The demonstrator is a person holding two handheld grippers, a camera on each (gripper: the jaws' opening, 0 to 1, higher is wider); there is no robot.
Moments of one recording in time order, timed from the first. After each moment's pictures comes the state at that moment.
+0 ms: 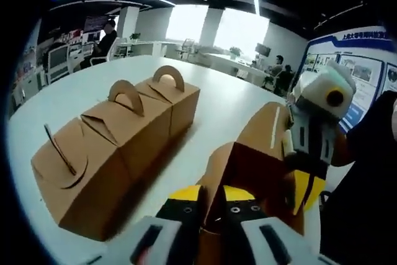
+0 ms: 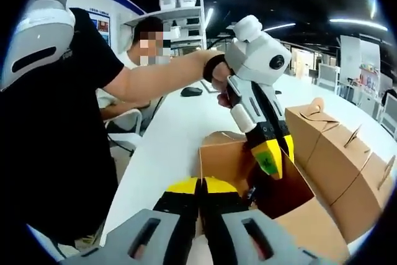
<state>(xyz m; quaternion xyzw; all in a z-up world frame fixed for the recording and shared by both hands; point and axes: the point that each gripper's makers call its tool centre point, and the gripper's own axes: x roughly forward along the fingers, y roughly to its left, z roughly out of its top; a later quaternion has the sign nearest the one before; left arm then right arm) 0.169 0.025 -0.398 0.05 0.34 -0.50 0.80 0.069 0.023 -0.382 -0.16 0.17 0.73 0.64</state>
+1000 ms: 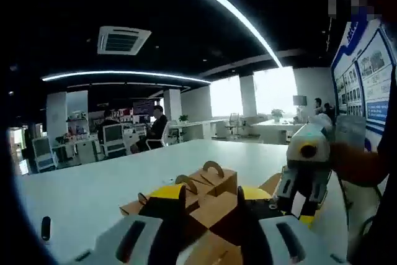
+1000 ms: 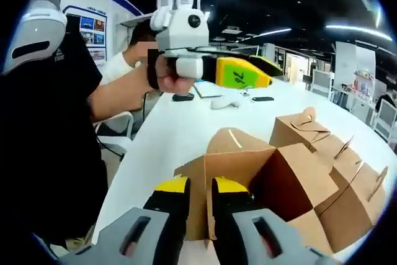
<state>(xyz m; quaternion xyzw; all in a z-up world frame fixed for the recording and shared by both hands) 0.145 0.079 -0.286 0.04 0.03 -0.32 0.94 0.084 0.031 -0.362 -0.16 0.13 0.71 0.67</state>
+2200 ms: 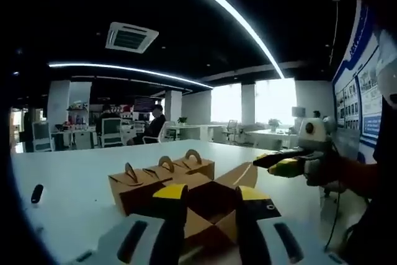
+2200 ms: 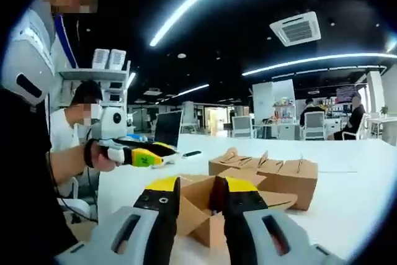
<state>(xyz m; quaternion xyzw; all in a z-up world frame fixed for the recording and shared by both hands) 0.081 0.071 -0.304 0.01 0.03 -0.34 0.94 0.084 -0.049 -0.304 0.02 0.00 0.49 0.87</state>
